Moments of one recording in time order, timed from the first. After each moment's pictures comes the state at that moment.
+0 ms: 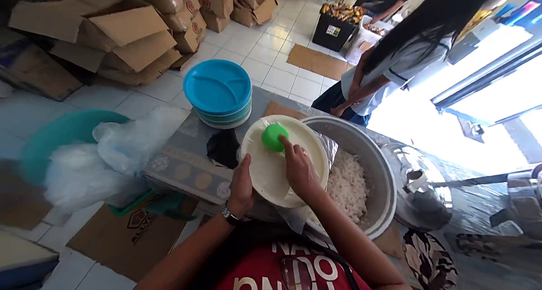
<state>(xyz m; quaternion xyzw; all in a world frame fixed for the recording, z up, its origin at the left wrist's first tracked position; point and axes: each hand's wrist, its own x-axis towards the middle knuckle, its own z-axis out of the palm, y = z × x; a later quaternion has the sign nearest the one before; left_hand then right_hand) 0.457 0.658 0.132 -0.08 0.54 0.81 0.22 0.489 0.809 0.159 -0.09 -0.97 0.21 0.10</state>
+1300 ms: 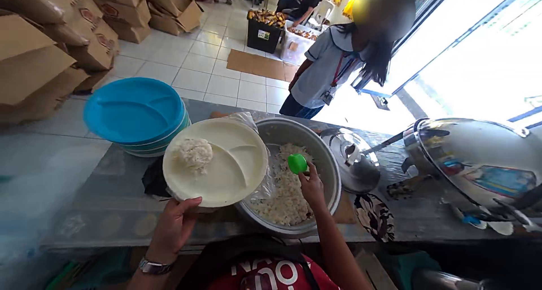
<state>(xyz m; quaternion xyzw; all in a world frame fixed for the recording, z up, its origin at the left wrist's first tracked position) 0.444 0.633 0.122 -0.06 0.50 0.82 0.27 0.599 0.930 0.108 -0.48 -0.78 0.38 0.13</state>
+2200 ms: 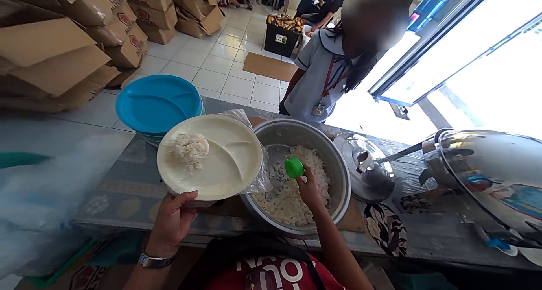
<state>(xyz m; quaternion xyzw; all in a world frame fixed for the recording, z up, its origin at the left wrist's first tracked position) 0.447 0.615 0.127 -0.08 0.49 0.84 0.20 0.587 0.925 0.091 -0.43 -0.82 0.37 0.06</state>
